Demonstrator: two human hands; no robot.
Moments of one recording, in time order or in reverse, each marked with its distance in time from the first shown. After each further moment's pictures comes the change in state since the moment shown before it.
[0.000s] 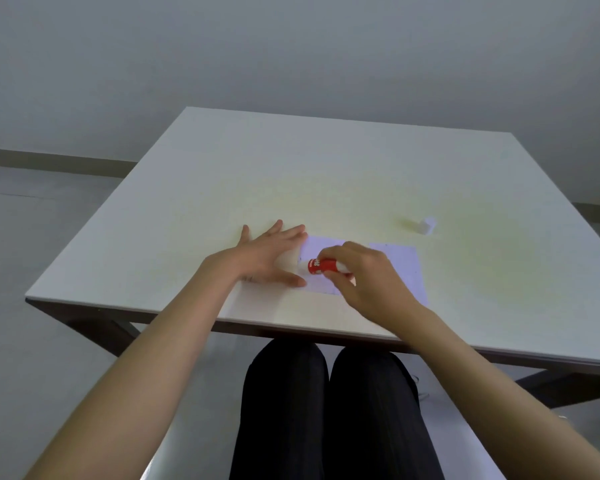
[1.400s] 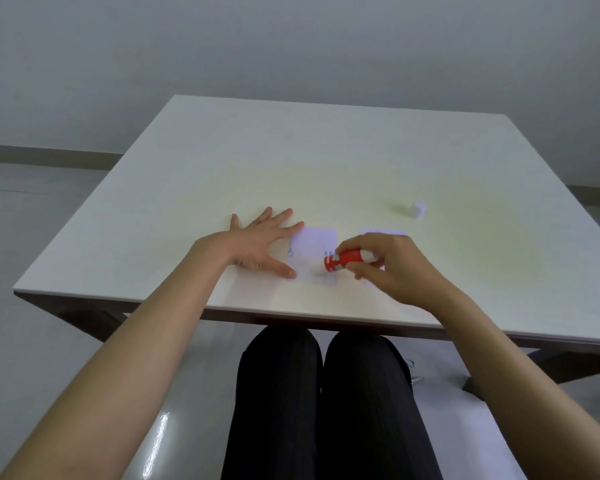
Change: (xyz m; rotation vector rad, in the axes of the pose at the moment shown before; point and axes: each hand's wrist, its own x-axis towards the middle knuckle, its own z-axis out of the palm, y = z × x) left_hand -0.002 0.005 -0.007 0.033 -0.087 -0.032; right_hand -0.019 0.025 -0.035 0.184 -0.121 0.149
